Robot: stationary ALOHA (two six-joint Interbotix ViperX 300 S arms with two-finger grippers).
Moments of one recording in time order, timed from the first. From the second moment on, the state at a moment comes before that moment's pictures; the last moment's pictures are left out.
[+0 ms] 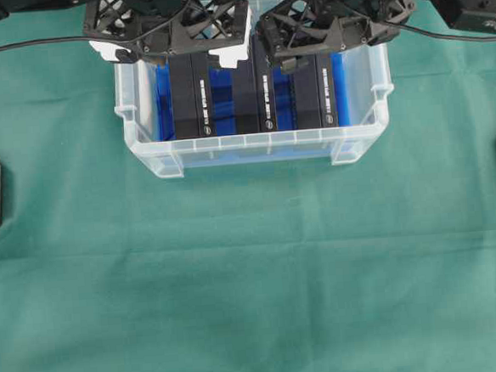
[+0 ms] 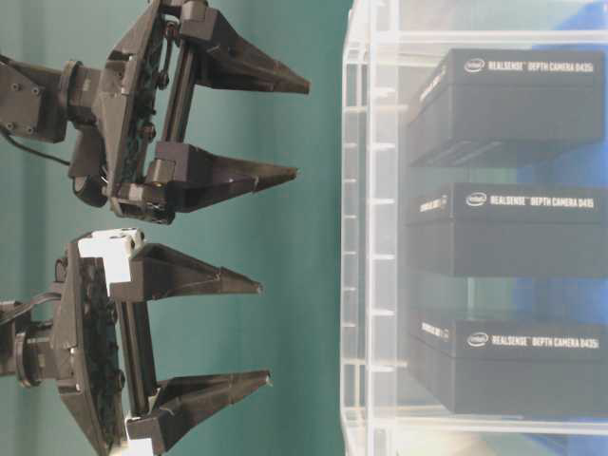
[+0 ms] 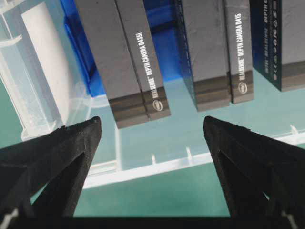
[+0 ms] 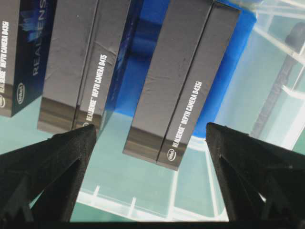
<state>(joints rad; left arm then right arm) 0.22 0.09 -0.17 0.07 1.45 -1.19 -0.24 0.01 0.00 -0.10 1.29 1.23</state>
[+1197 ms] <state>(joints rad) 0.22 0.09 0.05 0.11 1.22 -1.27 -0.24 0.02 0.16 -0.12 1.14 1.32</state>
